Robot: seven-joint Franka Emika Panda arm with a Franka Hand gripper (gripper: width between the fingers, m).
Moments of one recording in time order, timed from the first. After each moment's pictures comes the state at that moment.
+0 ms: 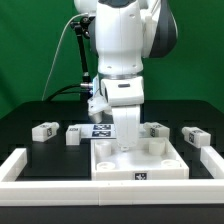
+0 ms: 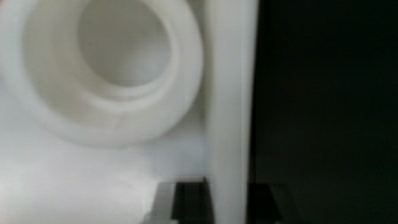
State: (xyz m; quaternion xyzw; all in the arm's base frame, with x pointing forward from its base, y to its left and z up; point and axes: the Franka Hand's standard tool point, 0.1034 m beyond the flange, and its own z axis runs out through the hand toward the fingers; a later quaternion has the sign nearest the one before) arm 0.454 -0.004 0.011 -0.69 -0.72 0.02 0.05
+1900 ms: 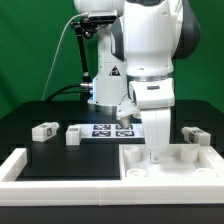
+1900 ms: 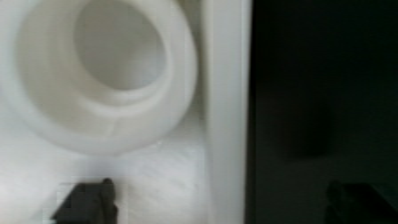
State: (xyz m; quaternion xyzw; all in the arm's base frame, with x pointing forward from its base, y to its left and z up) arm 0.489 0.054 0.009 -0.72 -0.69 0.00 0.05
